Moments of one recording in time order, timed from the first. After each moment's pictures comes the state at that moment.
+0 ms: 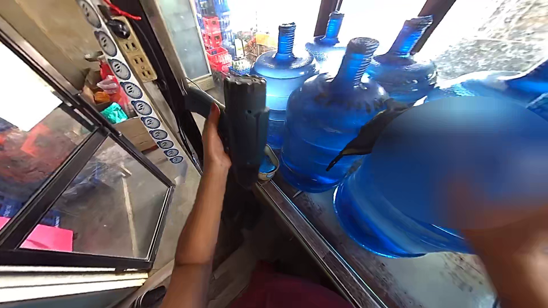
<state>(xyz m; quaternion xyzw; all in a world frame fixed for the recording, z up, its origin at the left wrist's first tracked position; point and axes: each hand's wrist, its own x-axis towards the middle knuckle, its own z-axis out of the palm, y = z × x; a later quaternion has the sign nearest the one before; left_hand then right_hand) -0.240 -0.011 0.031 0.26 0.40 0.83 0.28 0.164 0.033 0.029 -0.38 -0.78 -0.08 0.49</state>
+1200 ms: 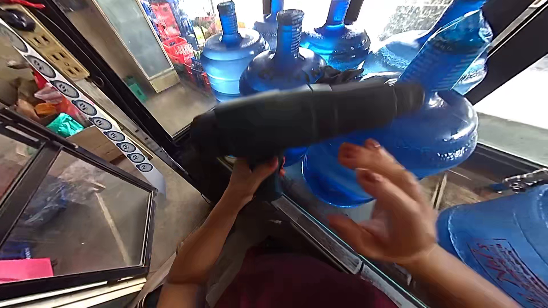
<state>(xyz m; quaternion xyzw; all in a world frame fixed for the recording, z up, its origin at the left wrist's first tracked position) -0.098 -0.064 -0.014 0.51 0.33 0.67 0.43 0.125 -0.046 0.033 -0.11 -0.84 0.02 0.53</state>
